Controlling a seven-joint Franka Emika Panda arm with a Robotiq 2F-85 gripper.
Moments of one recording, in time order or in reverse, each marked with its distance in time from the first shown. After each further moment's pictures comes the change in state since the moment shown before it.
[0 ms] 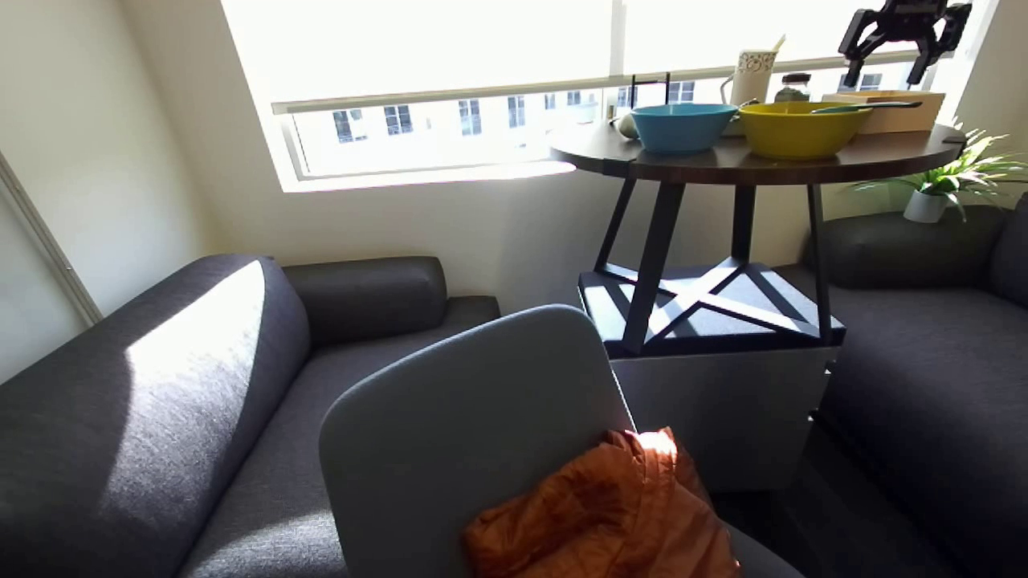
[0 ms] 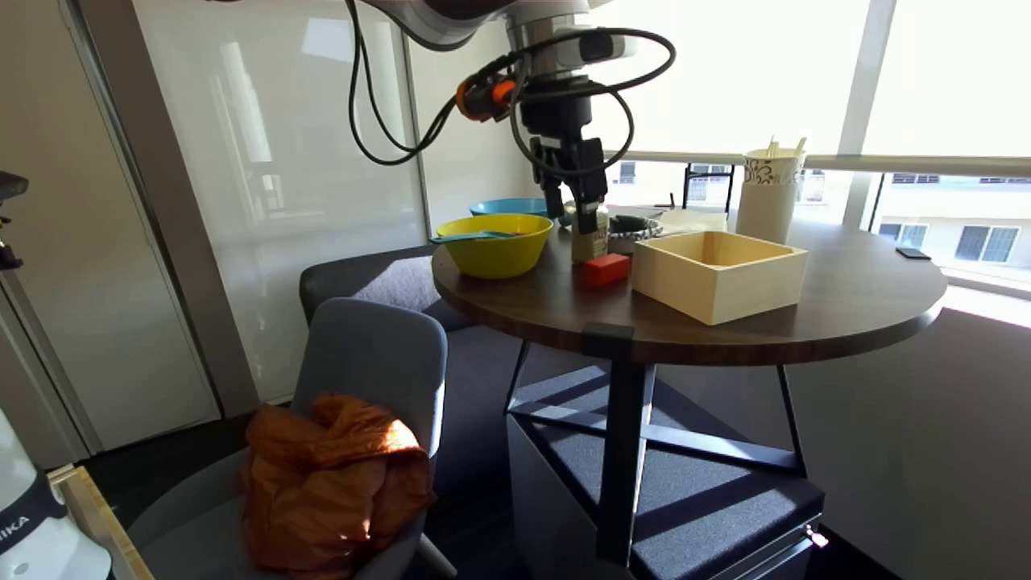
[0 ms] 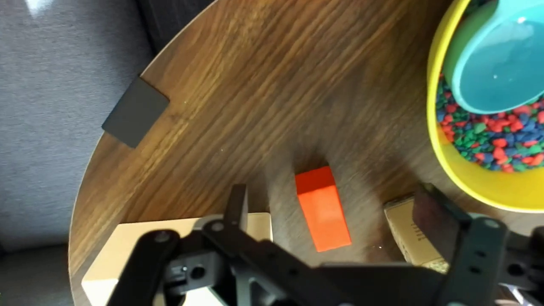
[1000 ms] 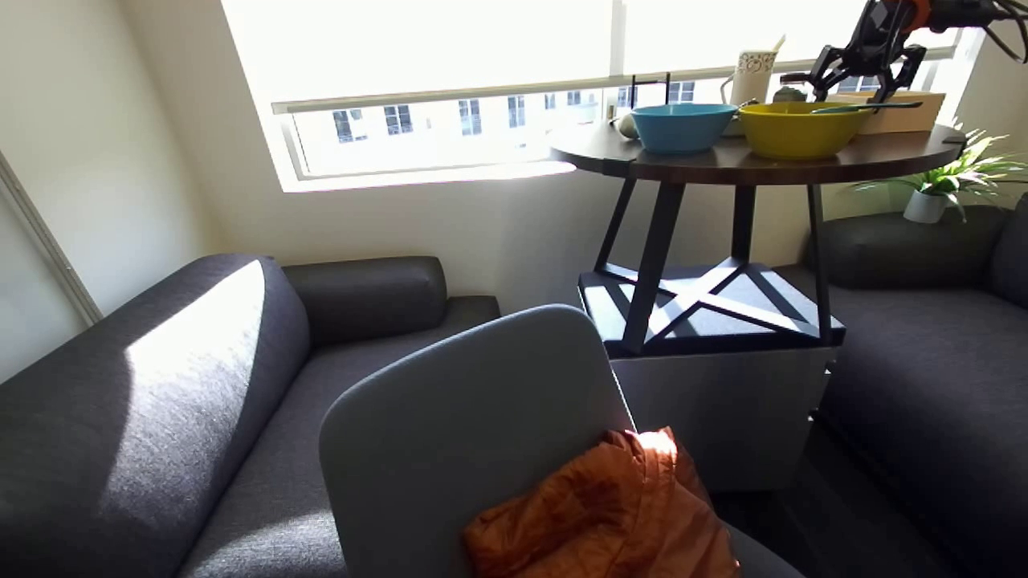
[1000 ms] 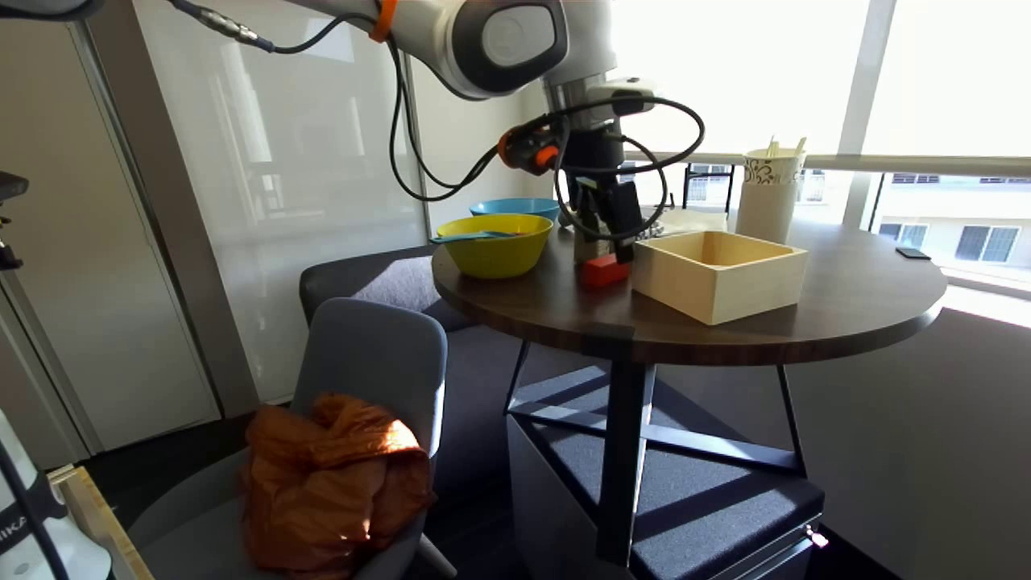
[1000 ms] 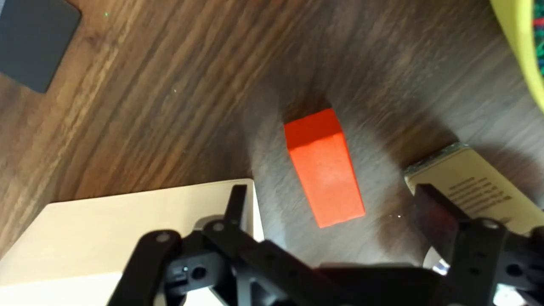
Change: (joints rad) arm -0.041 0.149 0.035 0.052 0.083 0.191 -0.008
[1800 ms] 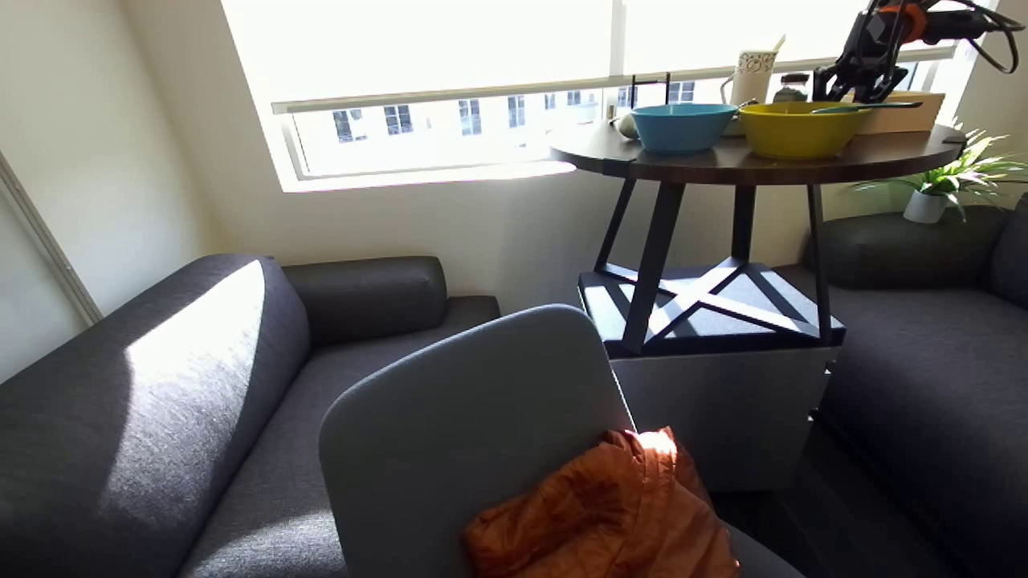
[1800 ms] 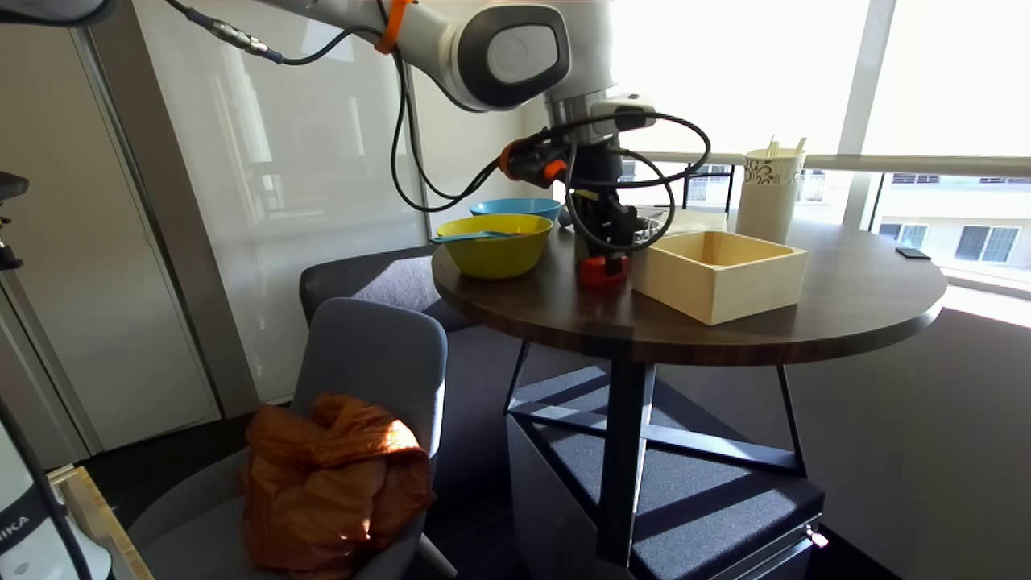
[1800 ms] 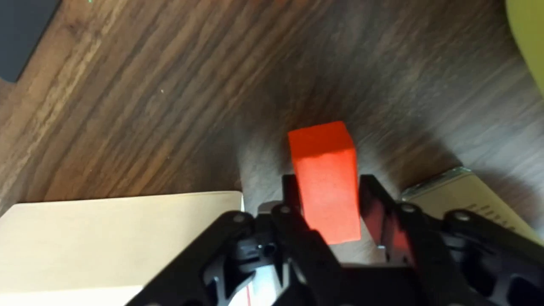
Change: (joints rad) arm -0.015 0.023 0.026 0.001 0.000 0.004 -0.064
